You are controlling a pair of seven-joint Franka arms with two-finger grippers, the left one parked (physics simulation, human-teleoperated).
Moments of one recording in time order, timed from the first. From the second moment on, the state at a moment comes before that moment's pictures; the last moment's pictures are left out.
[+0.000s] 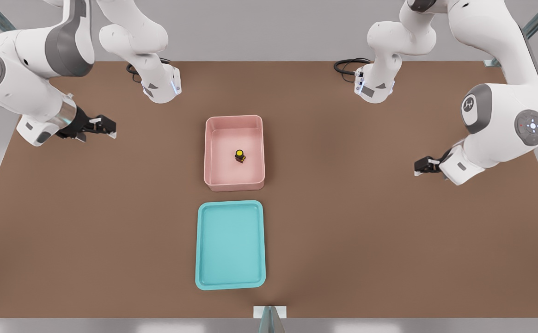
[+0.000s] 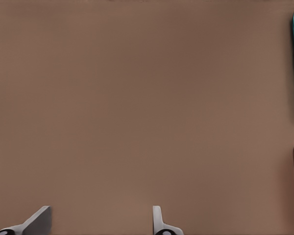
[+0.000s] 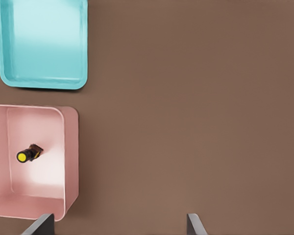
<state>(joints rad) 0.06 -0.04 0.00 -1.64 0.07 1.48 -0.05</state>
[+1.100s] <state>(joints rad) 0.77 0.21 0.09 -2.06 0.10 2.15 0.57</state>
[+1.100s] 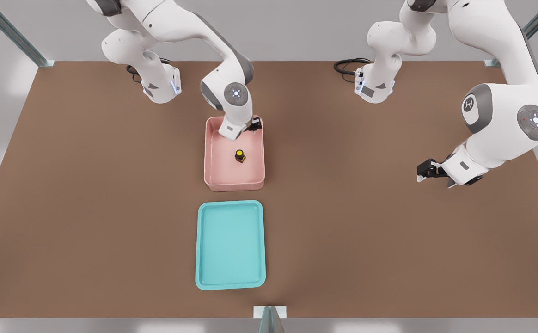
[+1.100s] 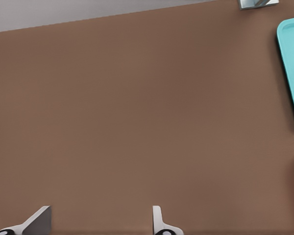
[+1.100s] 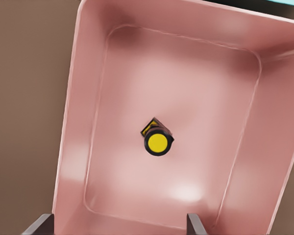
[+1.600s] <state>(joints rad) 0.77 0.26 0.09 -2.20 0.10 2.40 0.77</state>
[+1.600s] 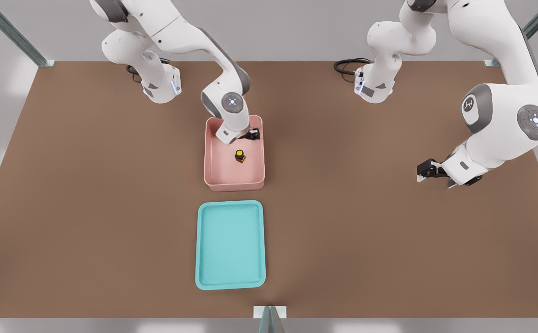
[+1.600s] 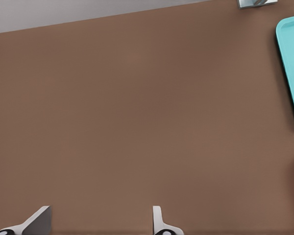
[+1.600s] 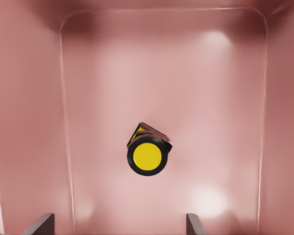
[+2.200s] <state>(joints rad) 0.69 0.40 0.08 -2.11 0.09 2.49 0.75</state>
